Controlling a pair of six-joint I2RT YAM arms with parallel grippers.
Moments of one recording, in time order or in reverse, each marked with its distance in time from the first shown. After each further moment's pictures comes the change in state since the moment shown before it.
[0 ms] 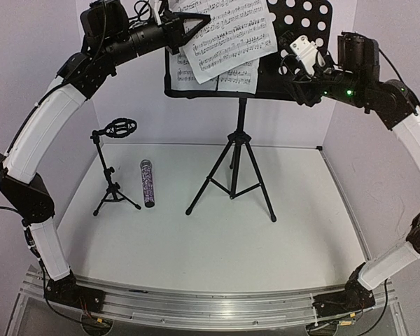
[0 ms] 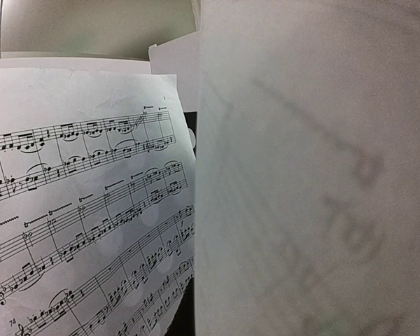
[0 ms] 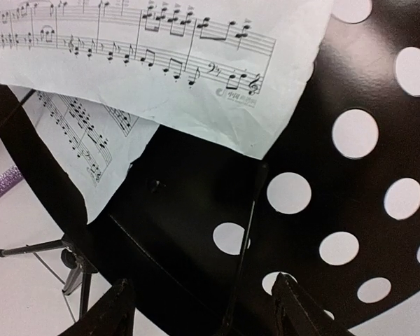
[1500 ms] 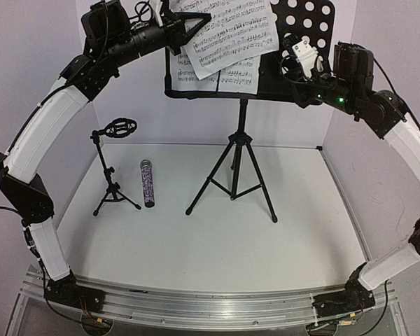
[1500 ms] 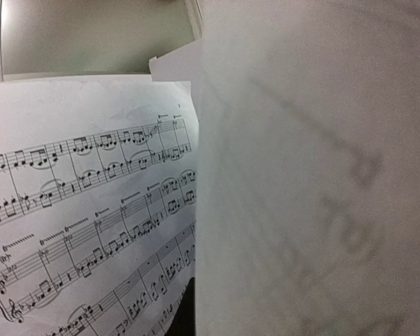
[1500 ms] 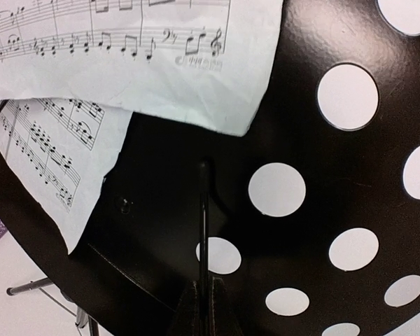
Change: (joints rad) left arm 0.002 -0.006 -0.040 0.075 -0.003 0.067; right arm -0.035 -0.037 -0.168 0.201 -0.009 0.123
